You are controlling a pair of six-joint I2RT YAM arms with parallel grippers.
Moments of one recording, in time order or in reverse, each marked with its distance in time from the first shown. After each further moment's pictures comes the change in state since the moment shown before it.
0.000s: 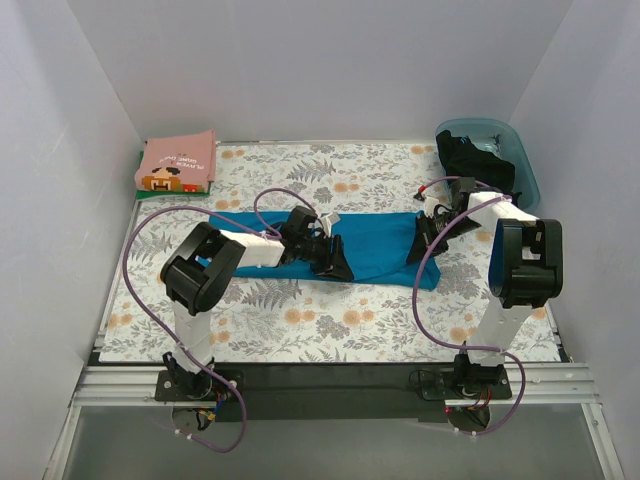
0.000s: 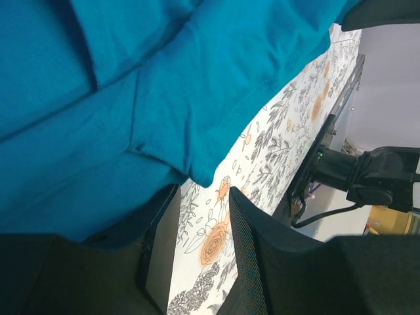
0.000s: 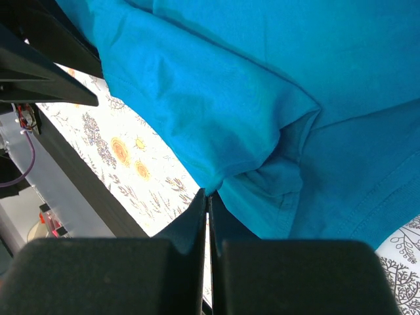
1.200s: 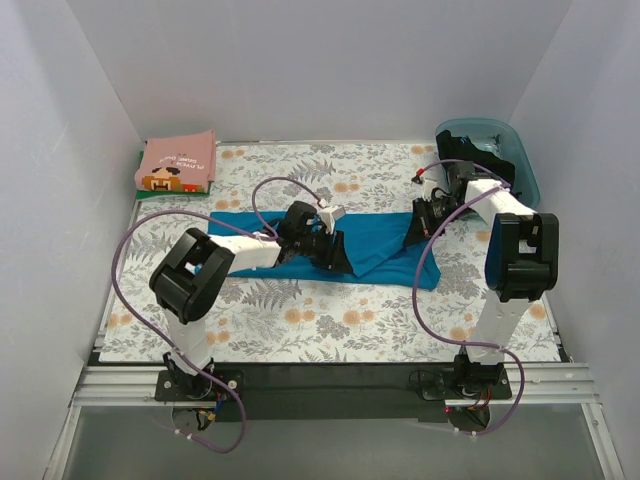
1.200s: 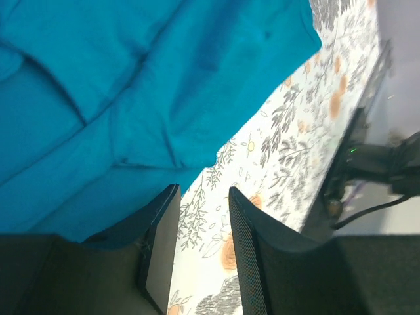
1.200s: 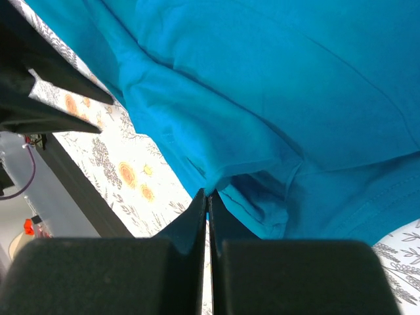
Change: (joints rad) left arm -0.001 -0.045 0.013 0.005 -0.047 0.164; right arm 0.016 0.056 0.158 -0.004 -0.022 0.018
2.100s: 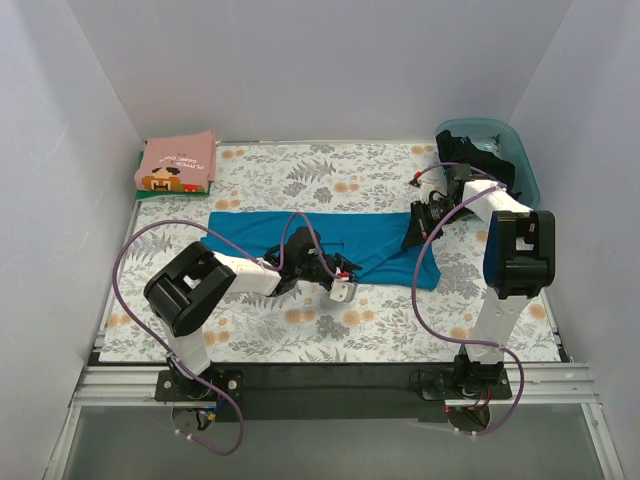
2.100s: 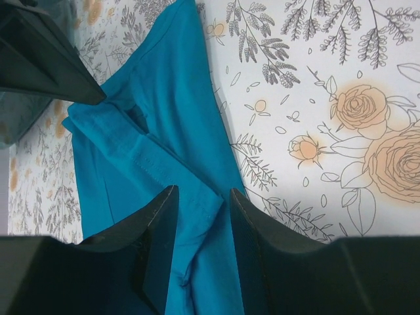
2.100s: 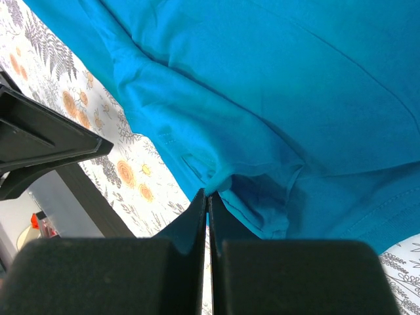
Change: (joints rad) left arm -0.145 -0.128 -0.248 0.344 0.086 1.604; right arm 0.010 0.027 -0.010 0.000 -0.001 0.000
